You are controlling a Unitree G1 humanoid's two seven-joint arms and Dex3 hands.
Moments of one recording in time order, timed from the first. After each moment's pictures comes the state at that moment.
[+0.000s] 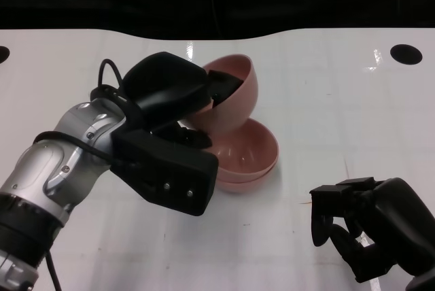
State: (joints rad) left arm -0.67 0.36 -0.44 0.36 0.70 -0.39 -0.16; right arm 0.02 -0.34 0.18 0.07 -0.63 -0.59 -0.18
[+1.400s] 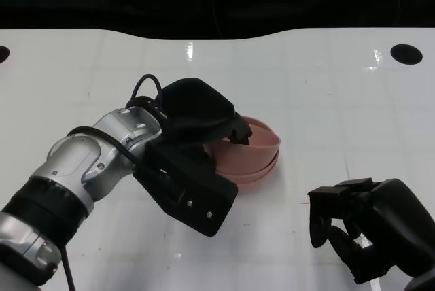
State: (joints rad) left arm -0.77 0.31 -0.60 0.56 0.85 -0.44 -0.16; right arm 0.02 -0.34 0.19 0.06 -0.63 -0.59 -0.18
